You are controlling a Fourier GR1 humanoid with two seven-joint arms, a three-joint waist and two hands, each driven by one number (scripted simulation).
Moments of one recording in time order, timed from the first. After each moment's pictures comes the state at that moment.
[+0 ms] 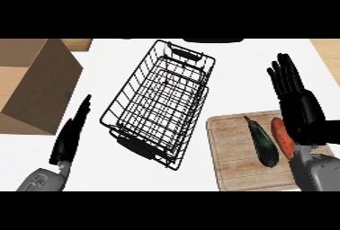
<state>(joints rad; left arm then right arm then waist) -0.14 0.43 -0.35 -1.34 0.10 0.36 0.08 -0.22 -0.27 0.07 -1.66 -0.19 -0.14 0.03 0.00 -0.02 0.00</state>
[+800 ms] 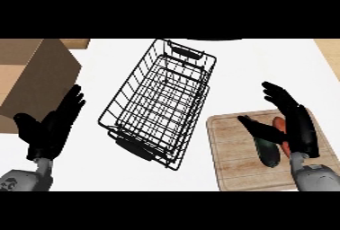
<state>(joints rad) -0.11 0.44 -0.20 -1.52 0.33 0.19 0.13 -0.14 -0.32 0.14 -1.60 0.12 -0.34 0.31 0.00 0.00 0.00</state>
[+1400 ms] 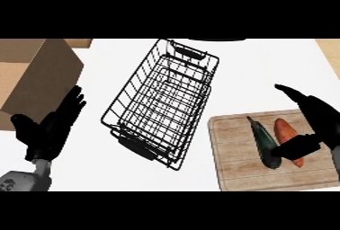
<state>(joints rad) -0.10 0.44 -0.18 -1.52 0.34 0.15 0.13 -0.25 -0.72 0.29 -1.75 0.21 0.16 0.72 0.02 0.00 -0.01</state>
